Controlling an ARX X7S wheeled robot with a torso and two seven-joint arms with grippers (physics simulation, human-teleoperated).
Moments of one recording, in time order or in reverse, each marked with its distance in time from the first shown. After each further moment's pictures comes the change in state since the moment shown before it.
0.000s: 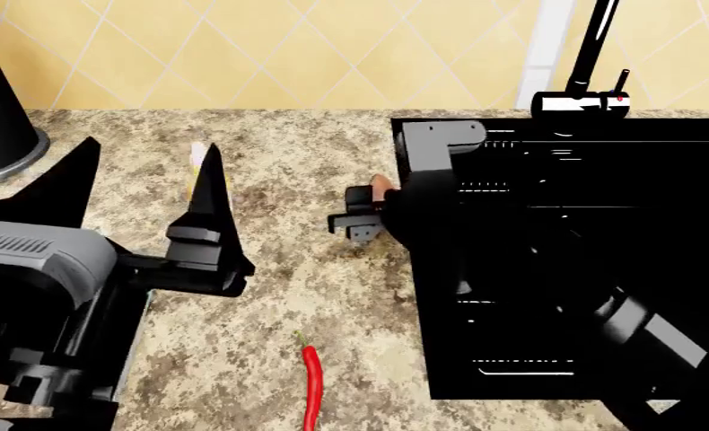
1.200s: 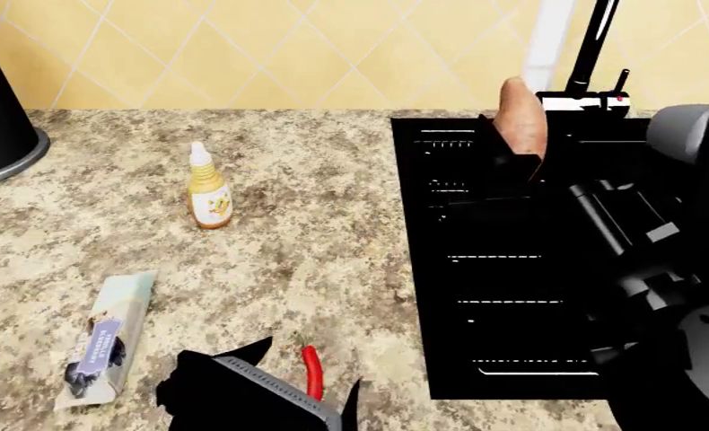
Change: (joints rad) left arm -0.641 -0.366 1.603 -0.077 -0.343 0.588 -0.600; right arm -0.240 0.578 0.311 -1.024 -0.023 -0.307 0.321
